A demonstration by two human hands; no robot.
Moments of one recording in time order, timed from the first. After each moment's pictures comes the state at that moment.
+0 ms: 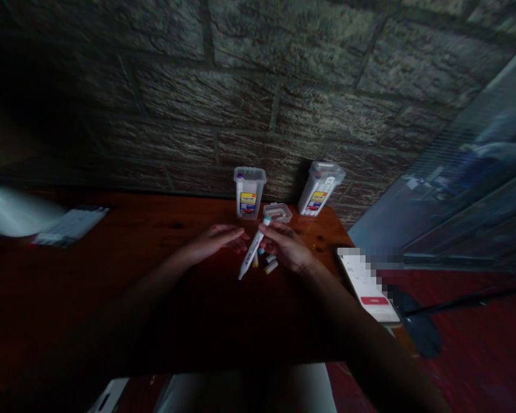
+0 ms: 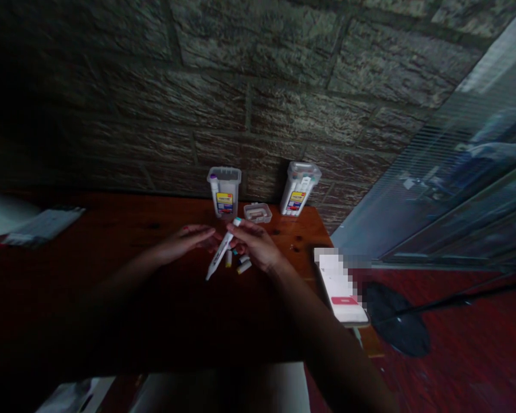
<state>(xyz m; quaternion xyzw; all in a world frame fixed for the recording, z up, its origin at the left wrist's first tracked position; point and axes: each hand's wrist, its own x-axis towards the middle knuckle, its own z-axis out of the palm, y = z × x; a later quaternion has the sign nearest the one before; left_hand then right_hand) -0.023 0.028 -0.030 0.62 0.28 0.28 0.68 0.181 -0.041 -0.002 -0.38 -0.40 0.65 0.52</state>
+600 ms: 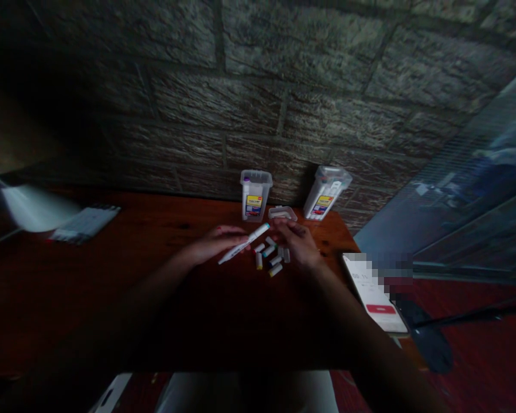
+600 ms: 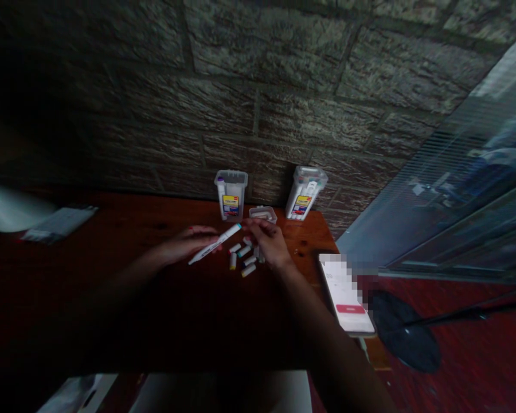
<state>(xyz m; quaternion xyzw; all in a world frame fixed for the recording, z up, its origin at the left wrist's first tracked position) -0.027 0.023 -0.020 0.59 0.31 0.26 0.70 0.199 -0.032 -0.007 -0.48 -0.47 0.49 0.56</state>
